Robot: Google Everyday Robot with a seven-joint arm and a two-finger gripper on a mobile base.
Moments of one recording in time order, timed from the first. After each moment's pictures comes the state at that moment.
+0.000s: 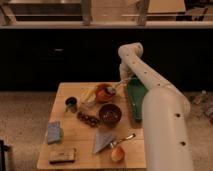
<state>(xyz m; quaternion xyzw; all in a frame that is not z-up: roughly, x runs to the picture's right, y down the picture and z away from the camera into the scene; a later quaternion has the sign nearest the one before) 0.133 -0.058 0.941 -0.27 -0.07 -0.18 0.94</state>
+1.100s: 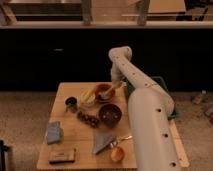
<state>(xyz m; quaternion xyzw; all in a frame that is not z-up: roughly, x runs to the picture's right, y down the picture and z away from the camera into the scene) 0.093 -0.023 0.948 -0.32 -0.11 -0.24 0.91</state>
